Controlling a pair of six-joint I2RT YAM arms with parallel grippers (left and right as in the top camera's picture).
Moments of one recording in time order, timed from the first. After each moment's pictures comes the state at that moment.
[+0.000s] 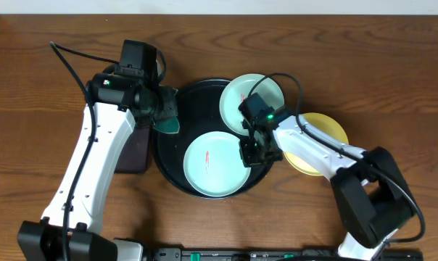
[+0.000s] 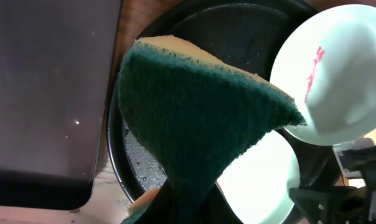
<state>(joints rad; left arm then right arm) -0.17 1.54 1.43 -1.11 0.10 -0.38 0.61 1.87 1.18 -0.82 -0.25 0.46</state>
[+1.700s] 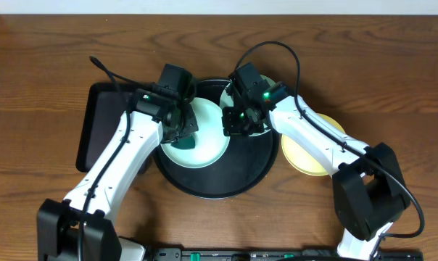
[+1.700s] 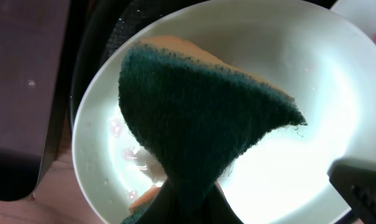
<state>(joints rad) -0.33 1.57 1.23 -0.98 -0.02 -0.62 0.60 1.92 1.45 -0.77 -0.35 0.51</state>
